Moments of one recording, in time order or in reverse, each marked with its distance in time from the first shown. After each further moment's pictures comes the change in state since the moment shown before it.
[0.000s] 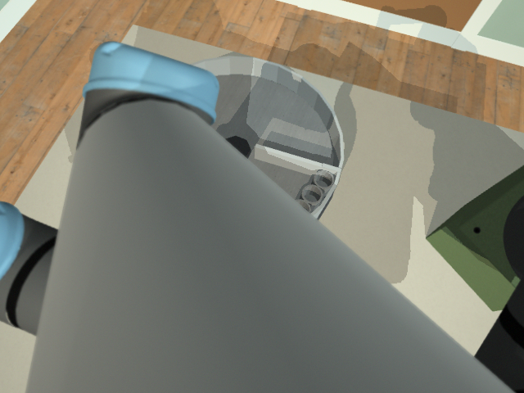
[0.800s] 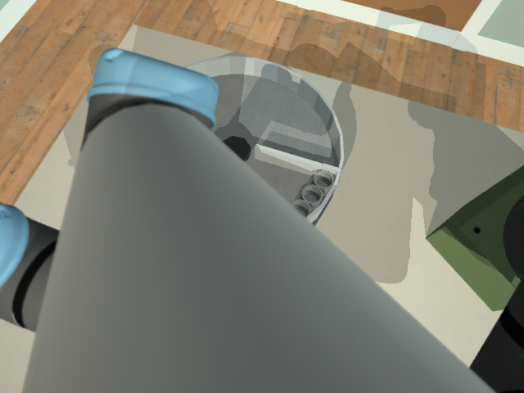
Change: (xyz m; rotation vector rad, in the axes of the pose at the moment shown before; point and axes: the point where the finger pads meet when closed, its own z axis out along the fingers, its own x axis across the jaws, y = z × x) arm 0.000 0.000 0.006 0.000 0.000 0.000
